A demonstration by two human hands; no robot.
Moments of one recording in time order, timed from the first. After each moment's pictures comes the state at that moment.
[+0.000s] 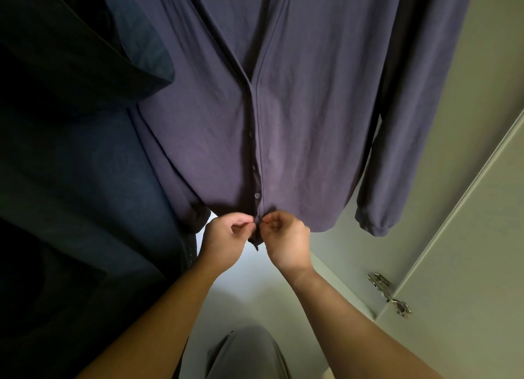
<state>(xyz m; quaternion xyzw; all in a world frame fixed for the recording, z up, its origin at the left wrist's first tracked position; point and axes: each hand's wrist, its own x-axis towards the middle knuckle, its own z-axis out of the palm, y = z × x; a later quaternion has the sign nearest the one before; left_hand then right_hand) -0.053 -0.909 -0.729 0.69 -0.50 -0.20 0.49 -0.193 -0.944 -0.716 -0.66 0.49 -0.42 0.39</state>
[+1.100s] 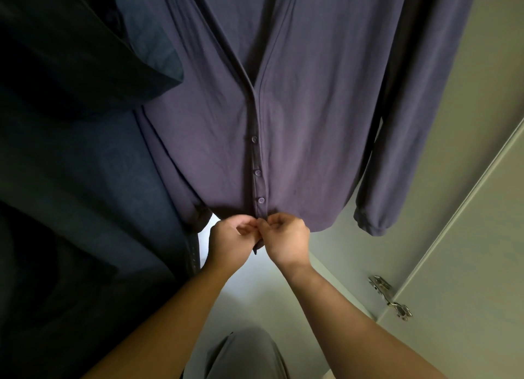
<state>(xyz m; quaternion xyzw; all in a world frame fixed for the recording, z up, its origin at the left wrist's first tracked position) -0.068 -0.910 -0.727 0.67 -0.47 -0.25 0.52 -0.185 -0.942 -0.705 -0.61 0.52 -0.42 0.42</state>
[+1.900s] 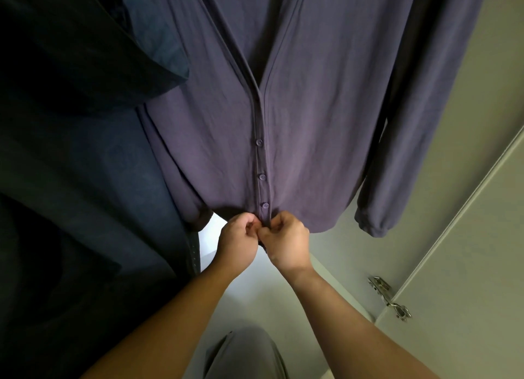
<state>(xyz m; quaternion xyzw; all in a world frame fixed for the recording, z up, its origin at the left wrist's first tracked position) -0.070 -0.917 -0.733 0.72 -0.50 -0.20 0.44 -0.182 -0.945 -0.717 -0.63 0.53 -0.42 0.39</state>
